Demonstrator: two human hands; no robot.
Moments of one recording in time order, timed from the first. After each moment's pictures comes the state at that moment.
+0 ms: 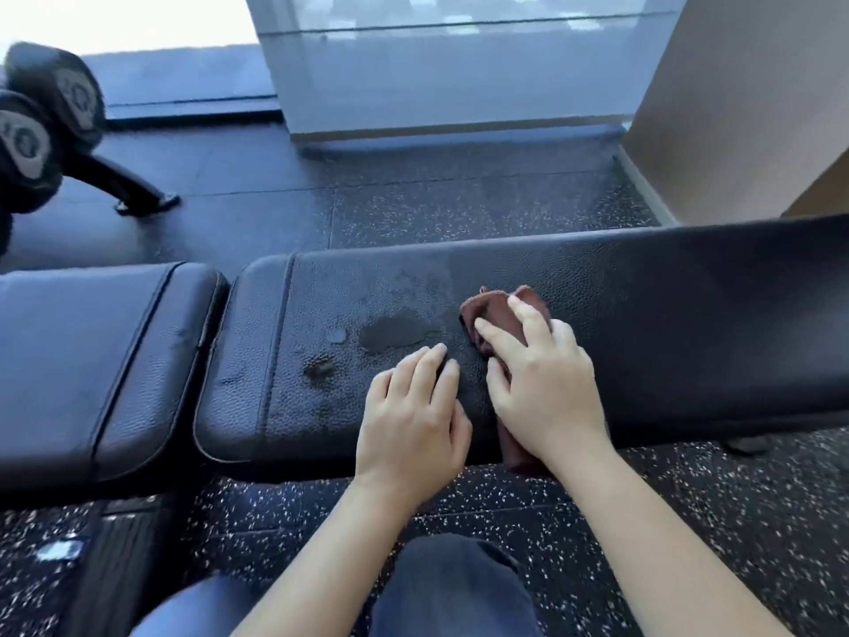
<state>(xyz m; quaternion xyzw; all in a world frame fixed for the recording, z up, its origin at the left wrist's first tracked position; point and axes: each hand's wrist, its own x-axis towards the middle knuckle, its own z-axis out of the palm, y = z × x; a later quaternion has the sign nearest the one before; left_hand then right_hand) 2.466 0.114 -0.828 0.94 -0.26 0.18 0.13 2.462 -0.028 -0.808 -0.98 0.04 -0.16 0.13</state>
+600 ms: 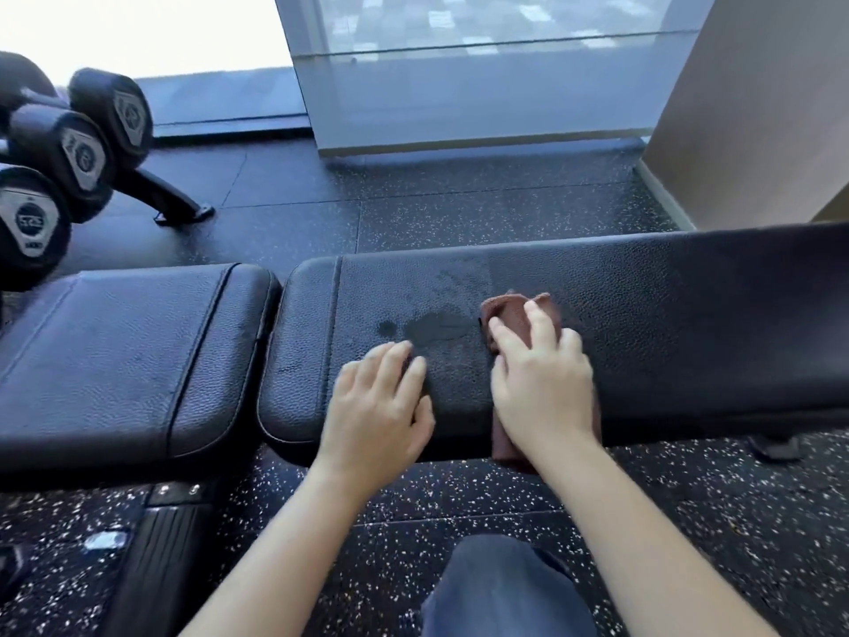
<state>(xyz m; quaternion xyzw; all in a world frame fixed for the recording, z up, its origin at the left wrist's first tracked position) 2.474 0.190 -0.823 0.94 -0.28 0.20 0.08 2.460 0.024 -0.809 -0.98 0.11 -0.16 0.10</state>
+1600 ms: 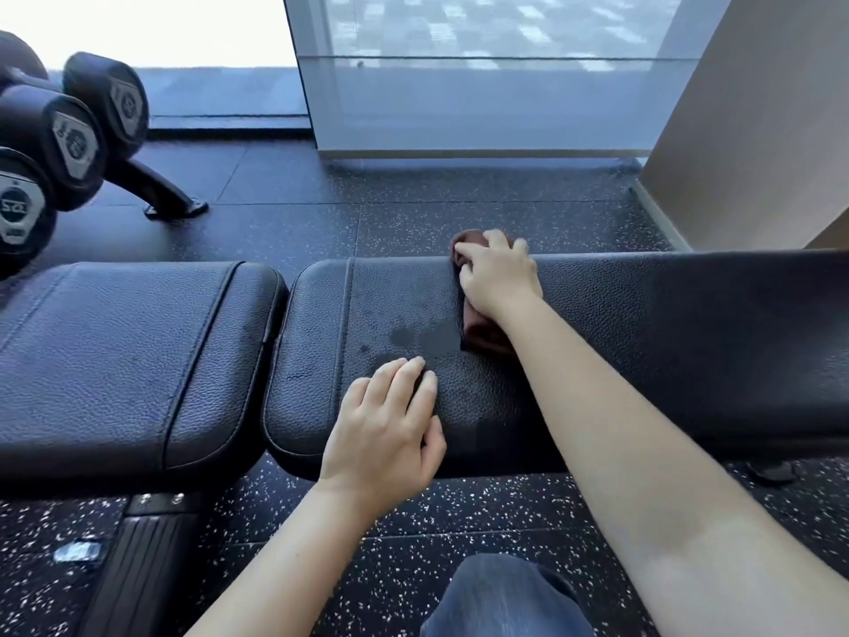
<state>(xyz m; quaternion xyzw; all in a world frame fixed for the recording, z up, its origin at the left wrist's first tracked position) 2.477 0.201 -0.831 0.94 -0.28 0.18 0.09 2.606 0.028 -0.794 -0.99 0.07 -0.03 0.11</state>
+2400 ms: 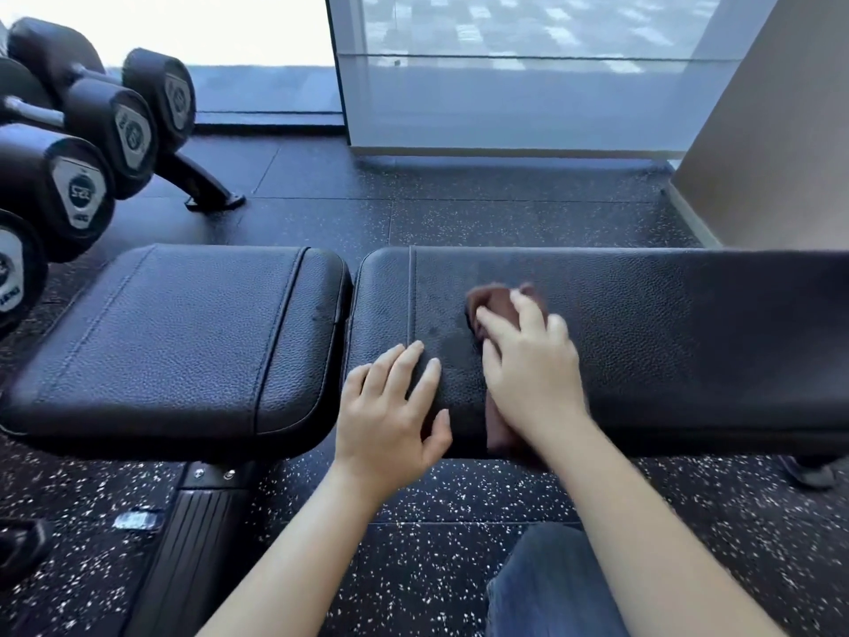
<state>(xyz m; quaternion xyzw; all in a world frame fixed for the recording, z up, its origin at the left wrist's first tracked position) 2.476 0.263 -0.844 0.93 -0.25 0.24 0.11 2.489 0.102 -0.811 -0.98 0.04 -0.16 0.11</state>
